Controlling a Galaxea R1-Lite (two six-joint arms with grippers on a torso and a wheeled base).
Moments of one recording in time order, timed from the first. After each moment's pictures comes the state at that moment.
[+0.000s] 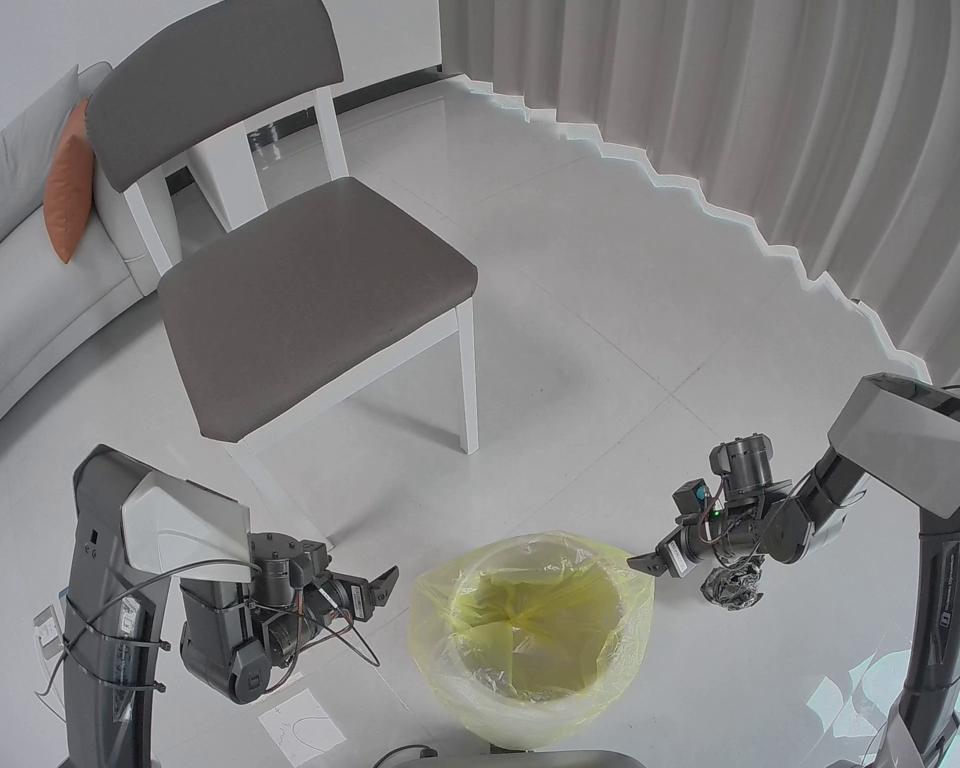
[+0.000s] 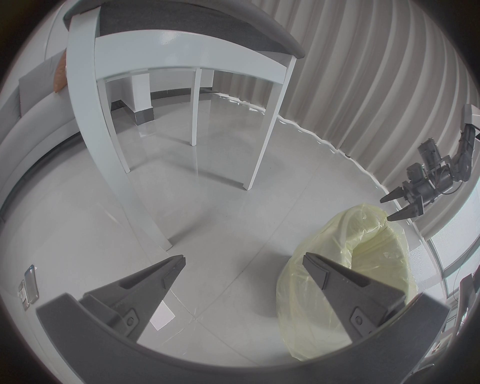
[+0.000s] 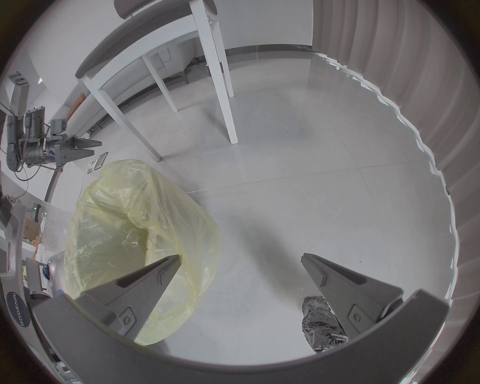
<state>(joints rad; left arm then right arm) -0.33 2.48 -0.47 -1.55 -0.01 -0.14 0.23 2.31 -0.94 -0.56 0.19 -0.31</state>
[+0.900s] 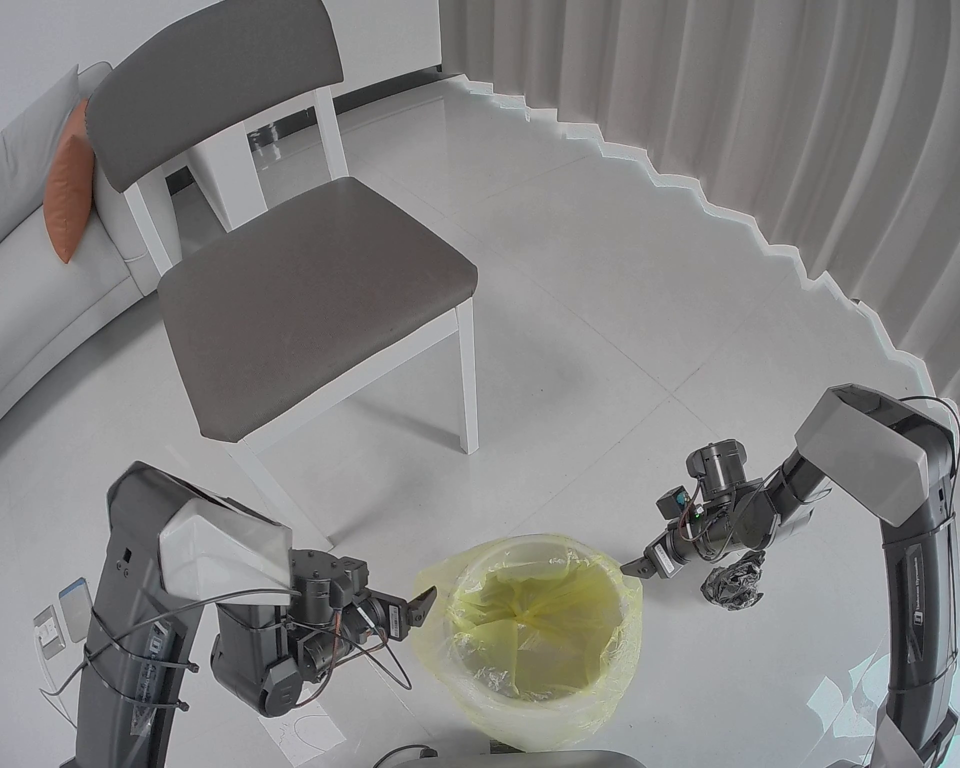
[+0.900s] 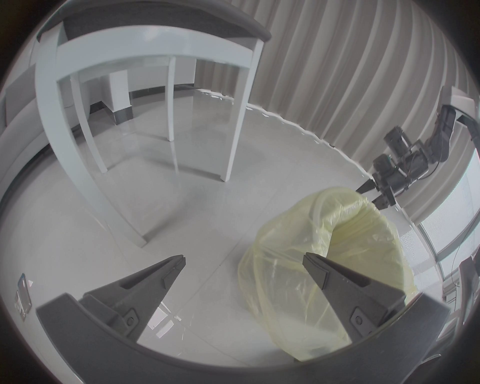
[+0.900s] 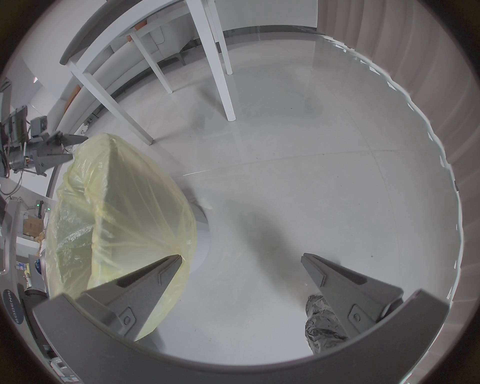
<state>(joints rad) -0.44 2.53 -0.52 -1.54 0.00 -0.12 0.21 2.49 -1.18 -0.38 0.19 -0.35</state>
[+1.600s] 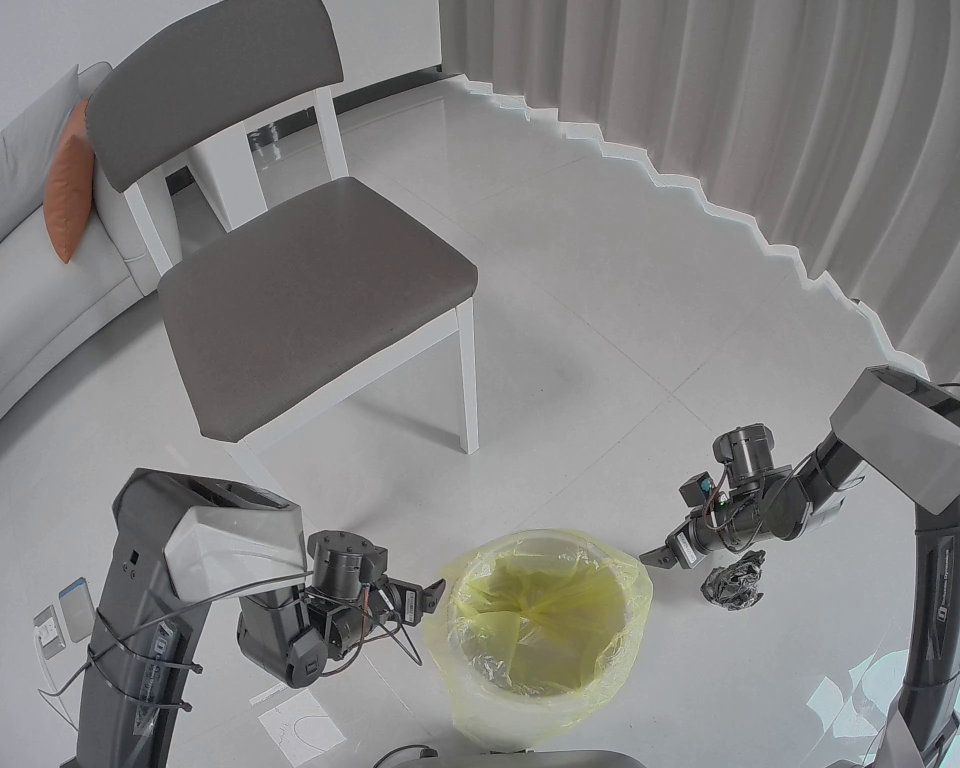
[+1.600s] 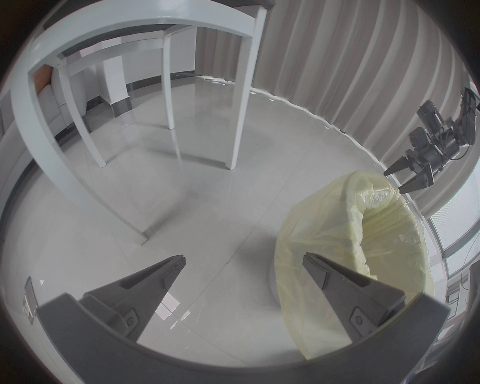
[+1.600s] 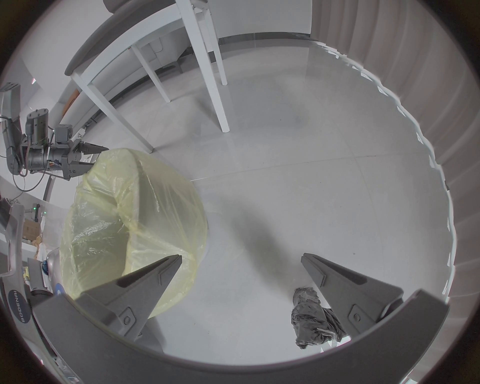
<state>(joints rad) -0.44 2.56 -0.75 -1.24 0.04 -0.11 0.18 2.35 -1.07 -0.38 0.19 -0.36</state>
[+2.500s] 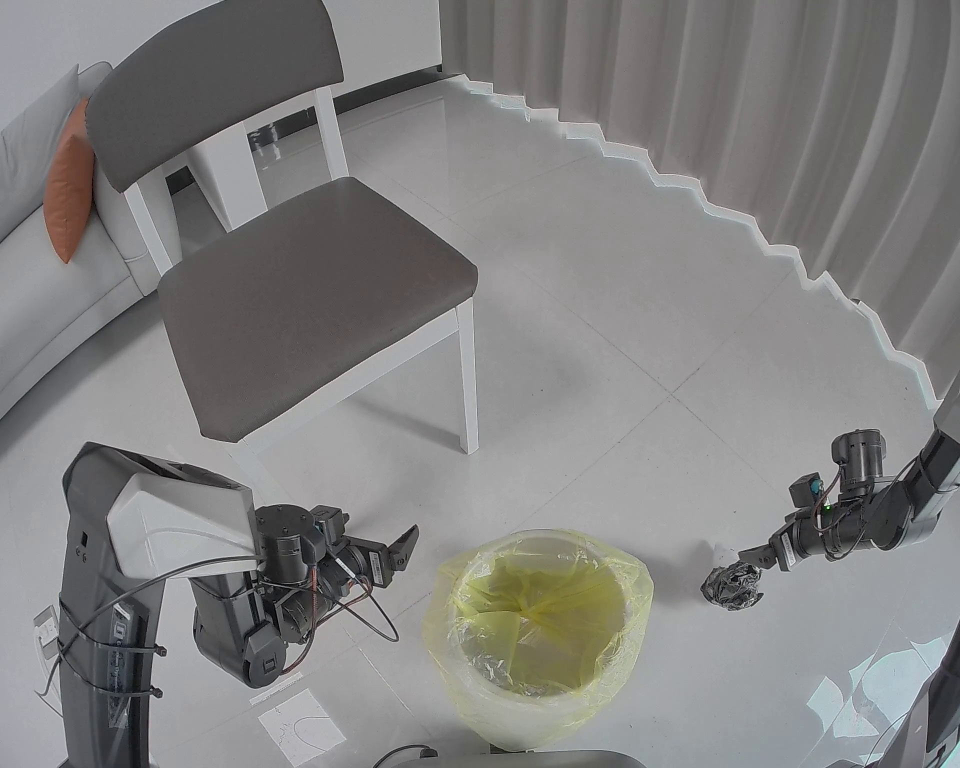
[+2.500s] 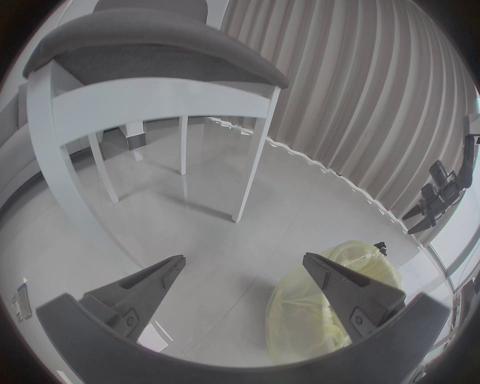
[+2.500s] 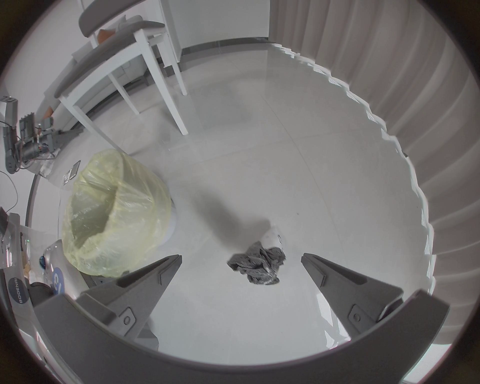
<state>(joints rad) -0.37 2.43 -0.58 -1.55 0.01 -0.12 -0.11 2.09 -0.69 -0.54 0.24 -0.43</state>
